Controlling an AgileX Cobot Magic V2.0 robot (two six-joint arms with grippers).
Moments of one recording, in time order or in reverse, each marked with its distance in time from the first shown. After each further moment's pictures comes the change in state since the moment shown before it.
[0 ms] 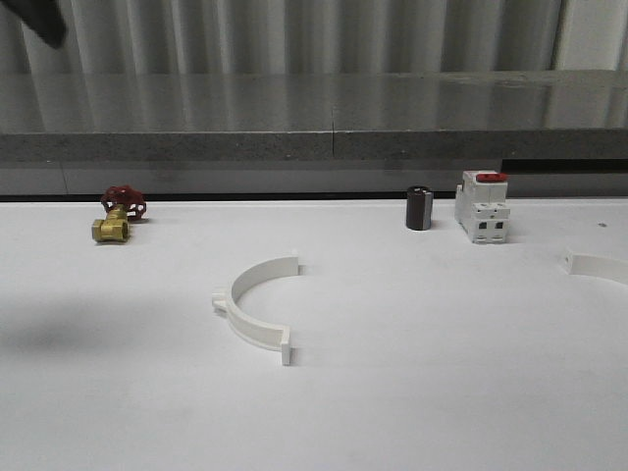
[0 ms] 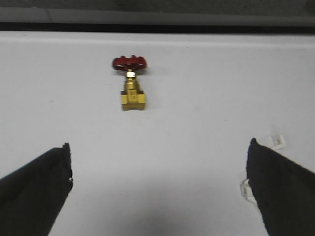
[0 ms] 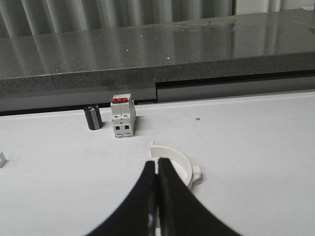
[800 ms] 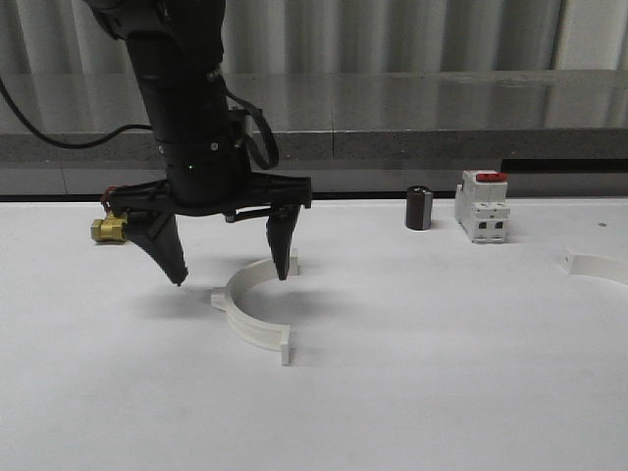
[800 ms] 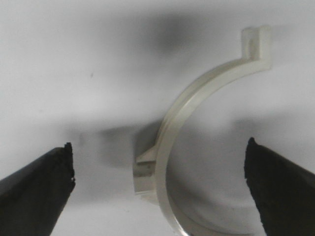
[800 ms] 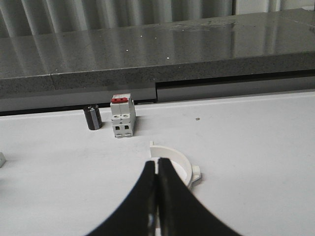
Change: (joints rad) left arm -0.409 0.702 -0.402 0.109 0.217 -0.383; right arm 0.000 0.000 0.000 0.000 0.000 0.000
